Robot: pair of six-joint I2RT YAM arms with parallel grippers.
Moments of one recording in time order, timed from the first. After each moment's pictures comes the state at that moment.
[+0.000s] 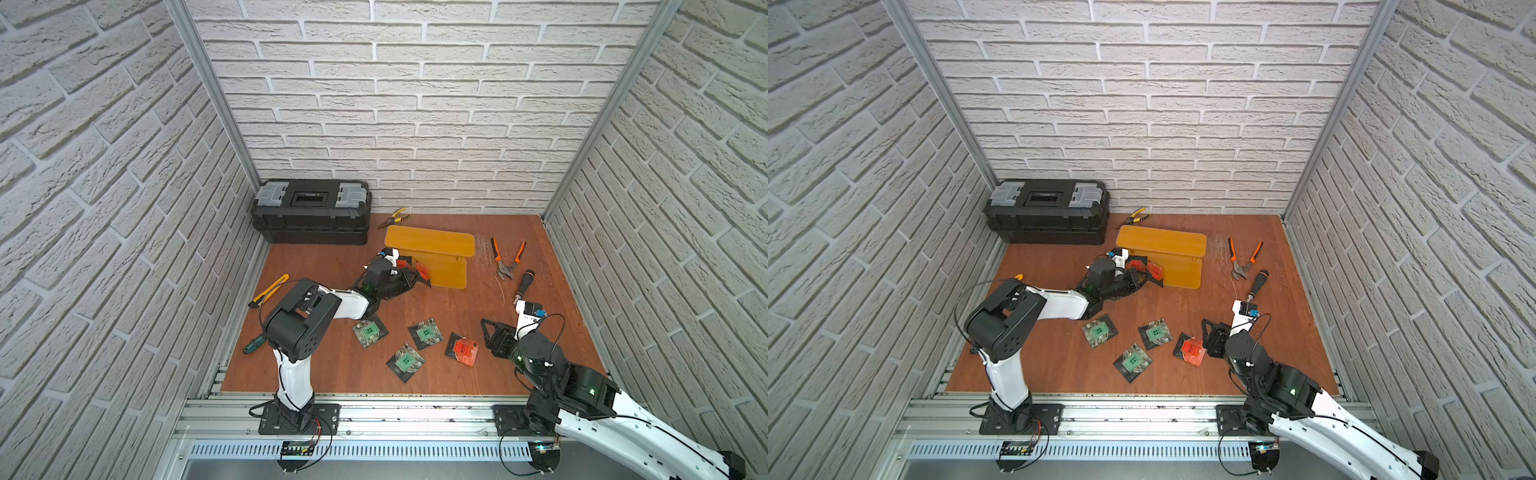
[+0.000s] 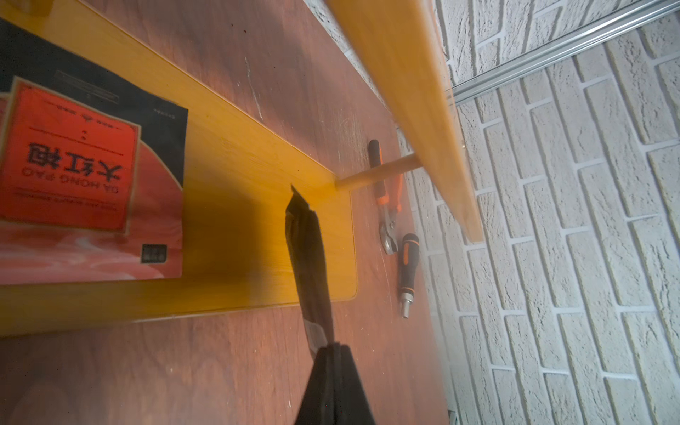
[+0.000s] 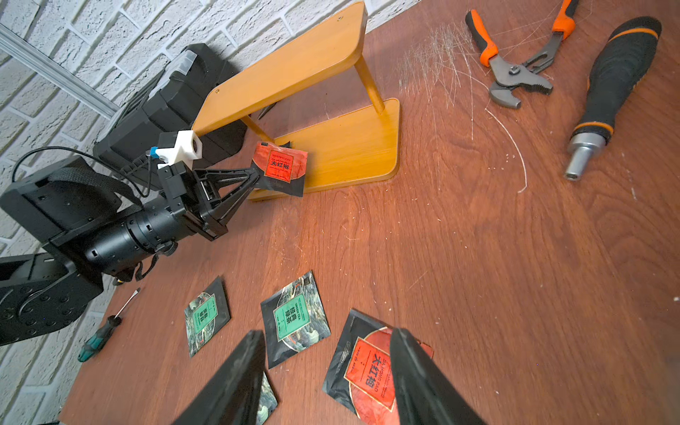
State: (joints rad) left arm -0.60 1.89 0.89 0.61 0.34 -0.96; right arm 0.86 0.36 0.46 -0.65 0.53 0.88
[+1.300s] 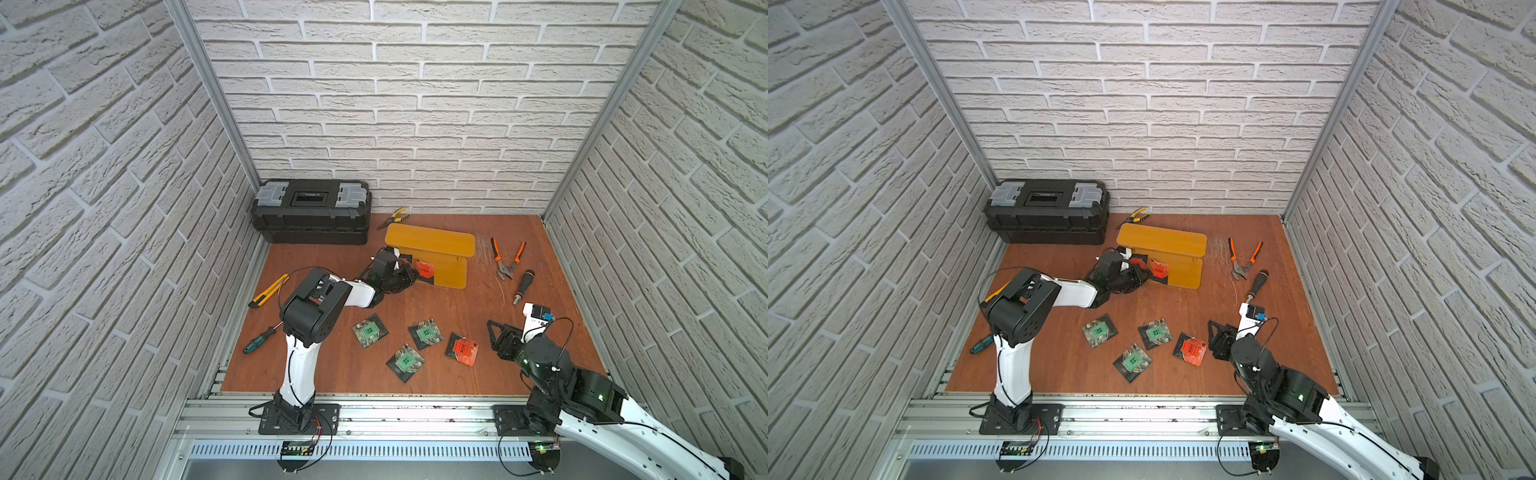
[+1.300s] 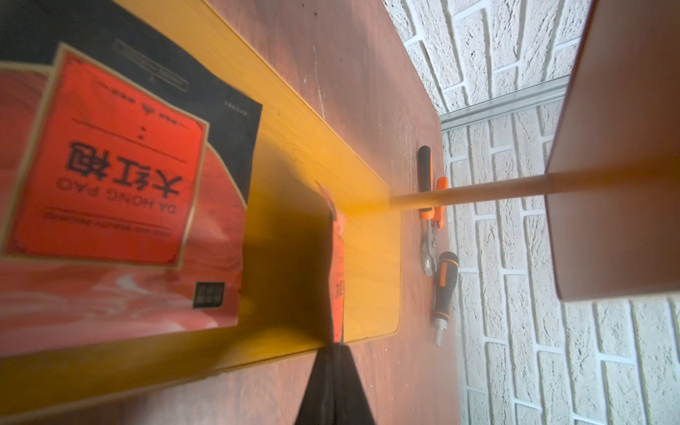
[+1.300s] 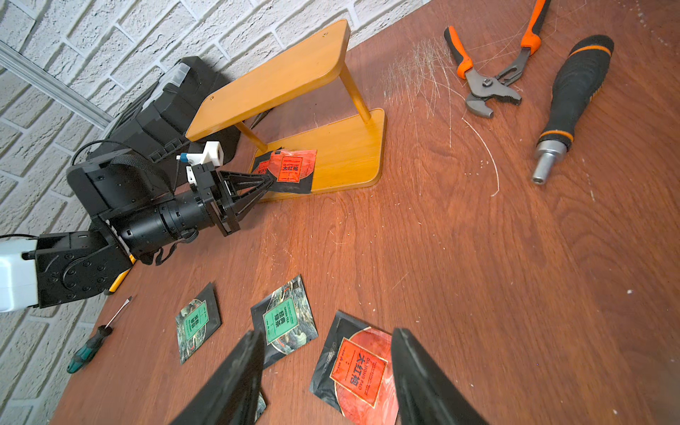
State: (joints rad) left arm -0.57 2.04 1.05 0.49 0.35 -0.99; right arm 0.86 0.29 0.46 -0.72 0.56 0.88
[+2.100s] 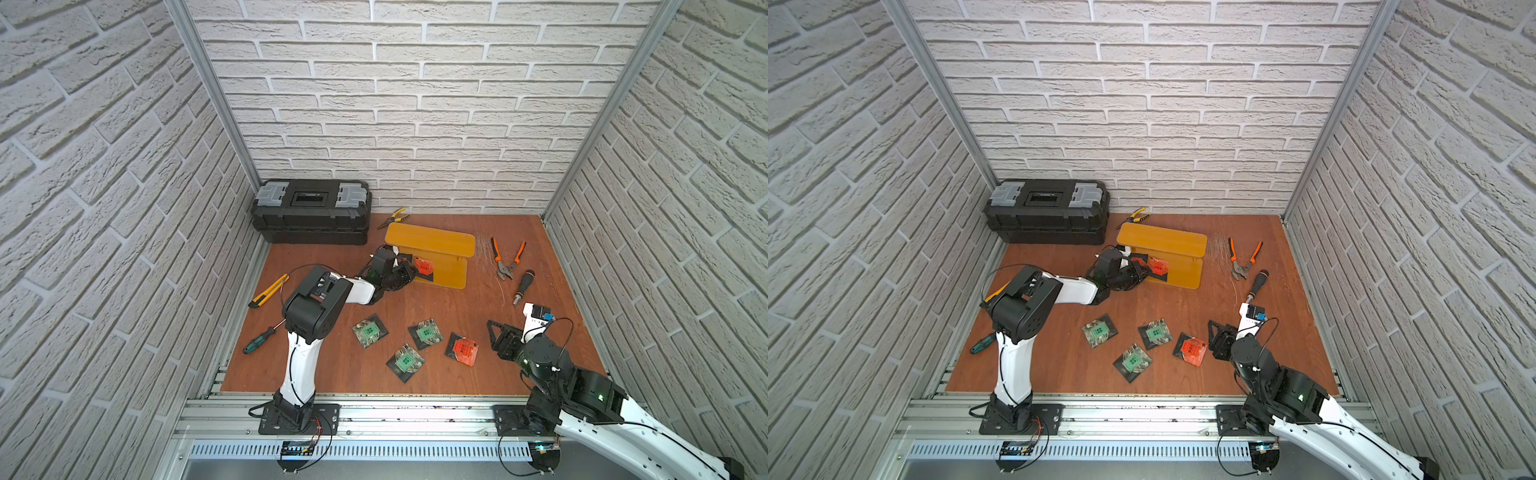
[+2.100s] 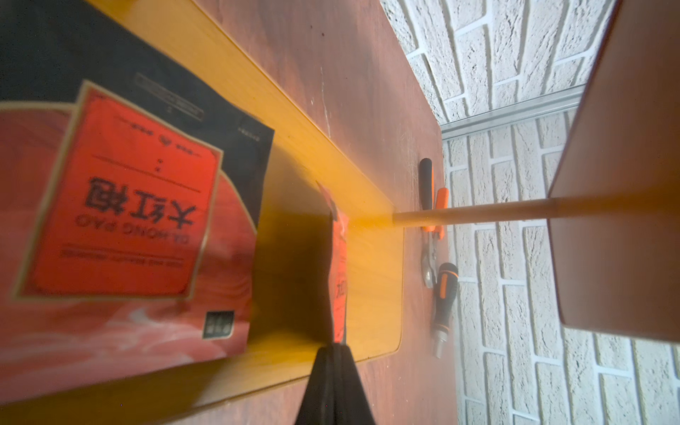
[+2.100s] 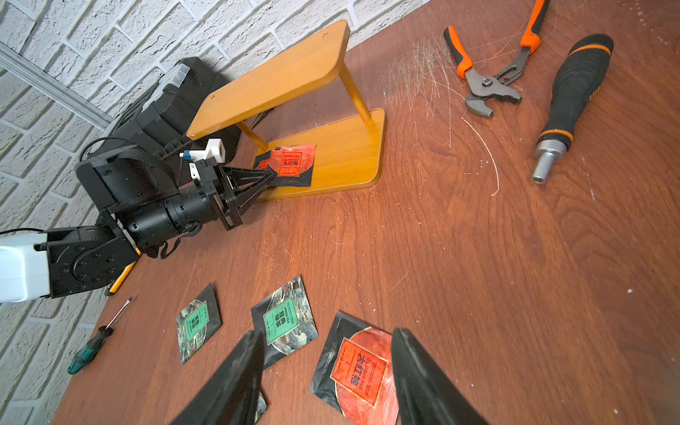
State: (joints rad) left arm -0.55 2.08 1.10 0.49 0.36 -1.00; right arm 0.86 0.29 0.46 -0.72 0.56 0.88
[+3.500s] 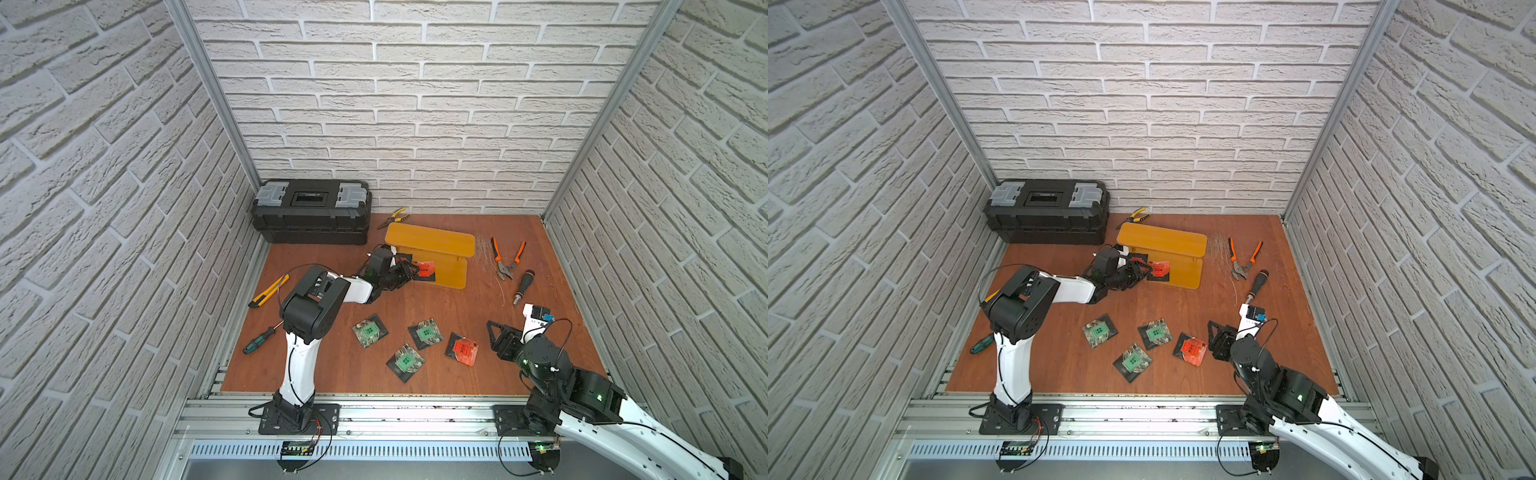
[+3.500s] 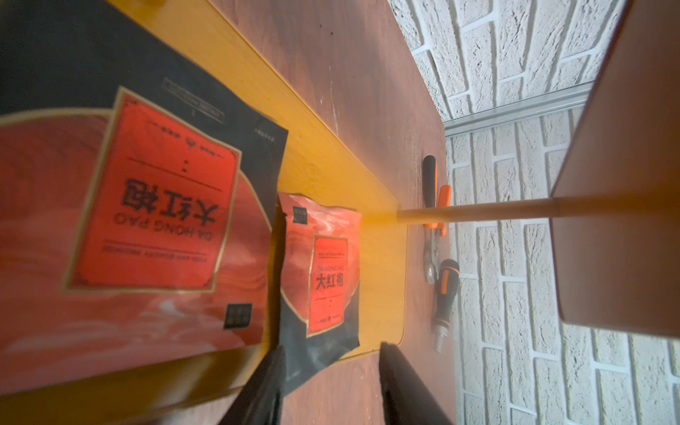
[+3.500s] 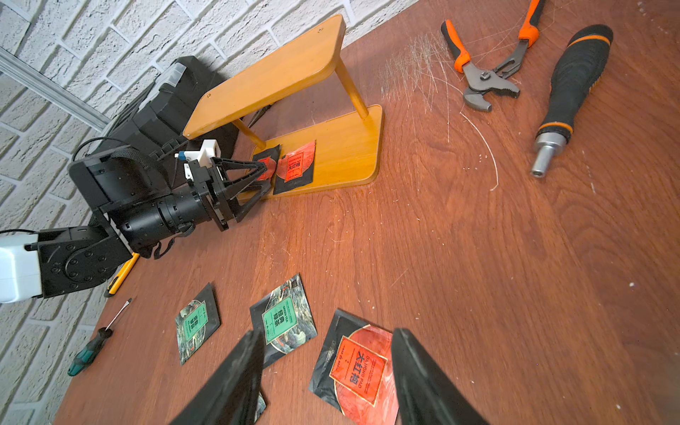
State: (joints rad) left arm -0.53 2.05 1.07 0.46 0.38 -0.99; right arm 0.86 0.28 0.45 -0.72 0.56 0.90
